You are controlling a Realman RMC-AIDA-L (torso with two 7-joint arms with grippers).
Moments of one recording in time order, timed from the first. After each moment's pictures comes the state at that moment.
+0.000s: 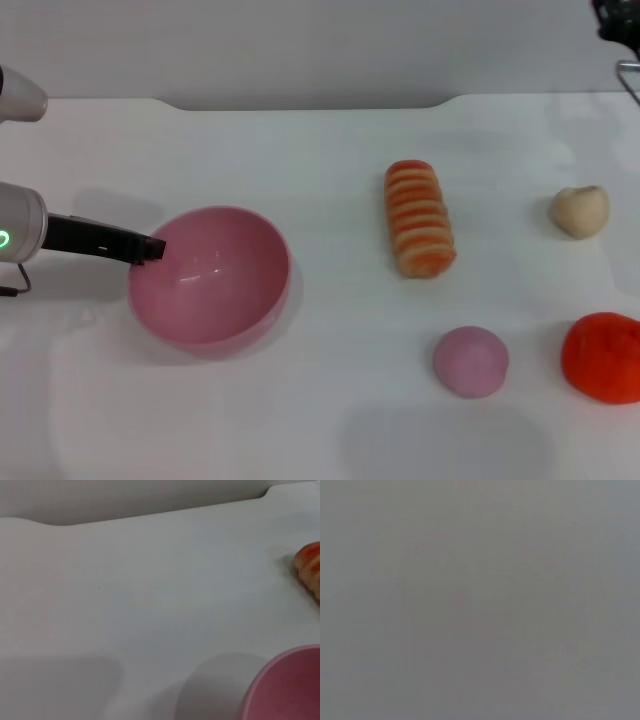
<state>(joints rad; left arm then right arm) -0.48 -2.06 1.10 1.09 2.39 1.26 -2.39 0.50 2.04 -1.75 -0.71 -2.38 0.52 2.95</state>
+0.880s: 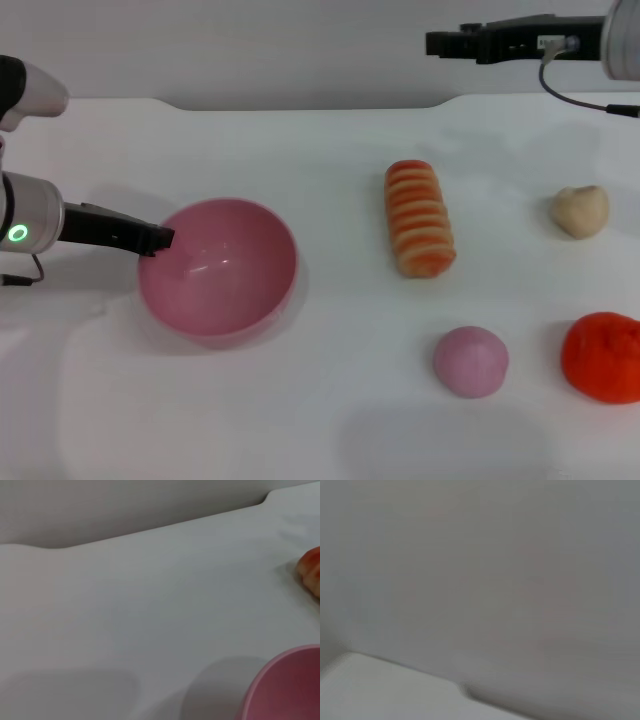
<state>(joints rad) -0.47 -2.06 1.17 1.09 2.38 1.18 -2.39 0.61 1.97 -1.29 -1.08 -1.93 -0.92 2.36</state>
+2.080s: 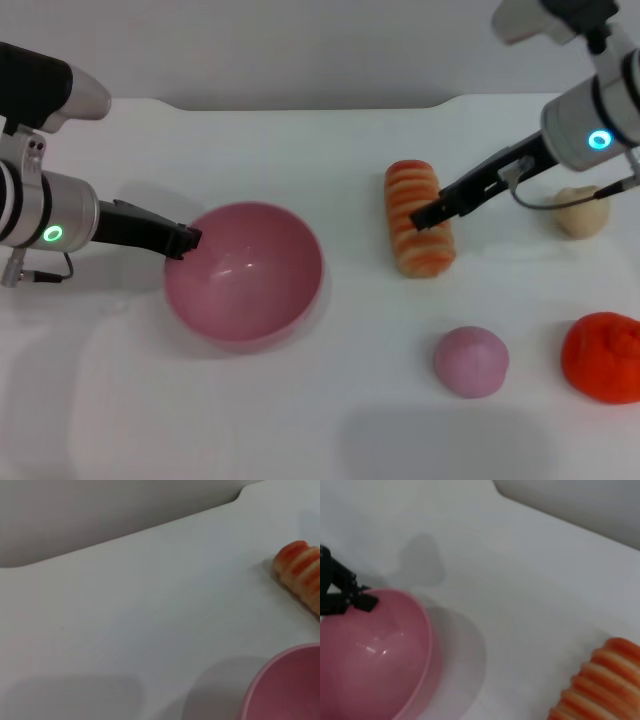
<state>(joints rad) -0.49 -2.06 1.28 1.08 2.36 1.12 -2.39 0.88 2.03 -1.11 -0.83 -2.46 -1.33 2.38</state>
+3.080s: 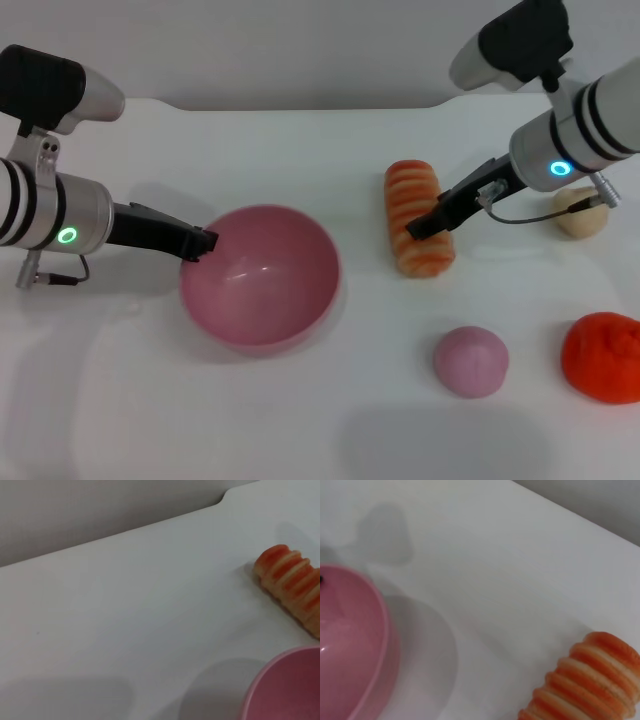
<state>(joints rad) -0.49 -2.06 1.31 1.08 2.32 1.12 -2.40 0.90 2.07 -1.22 -0.71 -2.53 -1.10 2.36</state>
